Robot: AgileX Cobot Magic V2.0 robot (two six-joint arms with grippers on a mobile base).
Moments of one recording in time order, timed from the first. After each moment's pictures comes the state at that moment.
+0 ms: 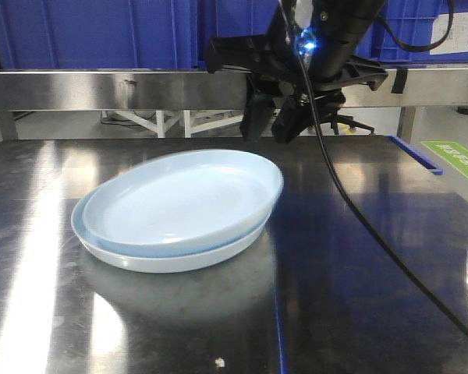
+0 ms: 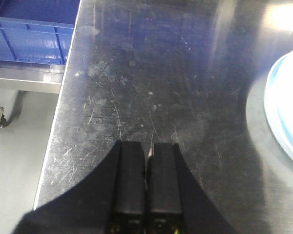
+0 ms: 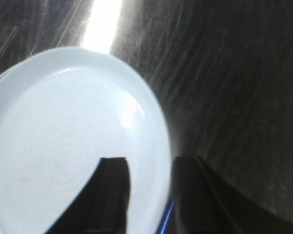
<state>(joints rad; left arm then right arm) -0.08 0.76 -0.43 -0.09 0.42 -0.05 0.52 1.70 -1.28 0.08 0.59 0.22</state>
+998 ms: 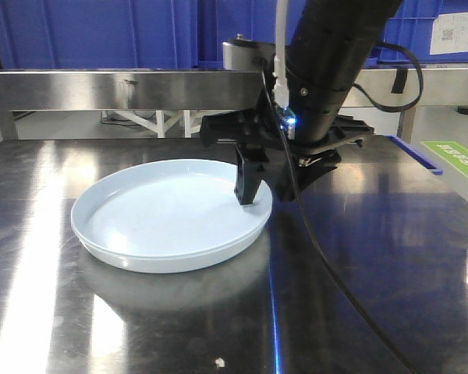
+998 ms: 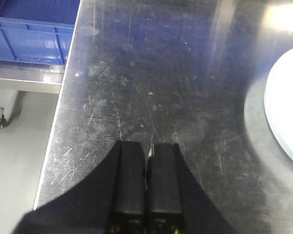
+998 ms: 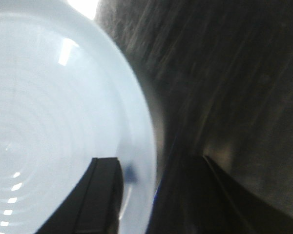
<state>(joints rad) -0.08 0.76 -0.43 -0.09 0.42 -0.05 0.53 1.85 -1.29 0.08 0.60 0.22</state>
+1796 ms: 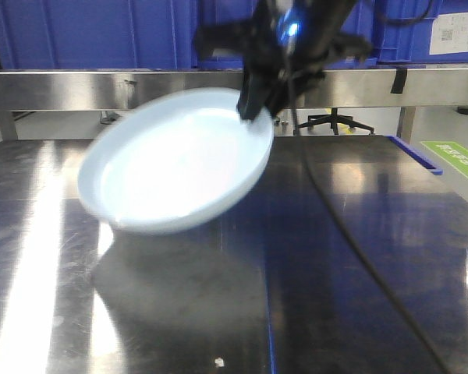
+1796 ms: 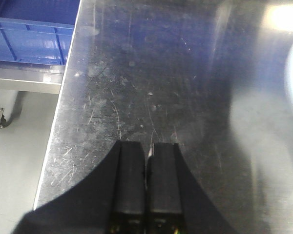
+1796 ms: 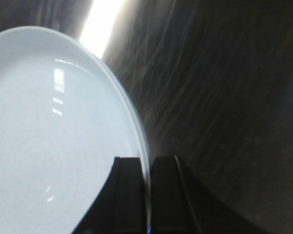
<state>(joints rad) -0.08 0.76 -0.43 -0.09 0.42 -0.05 0.53 1.68 -1.36 -0.02 0.60 0.23</state>
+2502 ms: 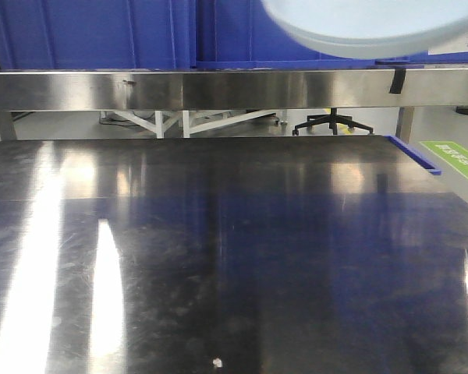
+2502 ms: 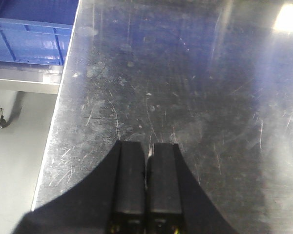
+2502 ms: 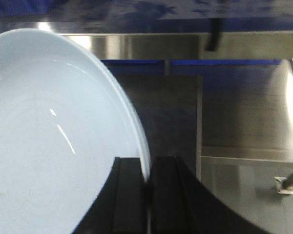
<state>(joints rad) -0.08 0.76 -0.43 -0.09 0.42 -0.05 0.16 0.99 -0.99 -0.03 0.60 0.22</state>
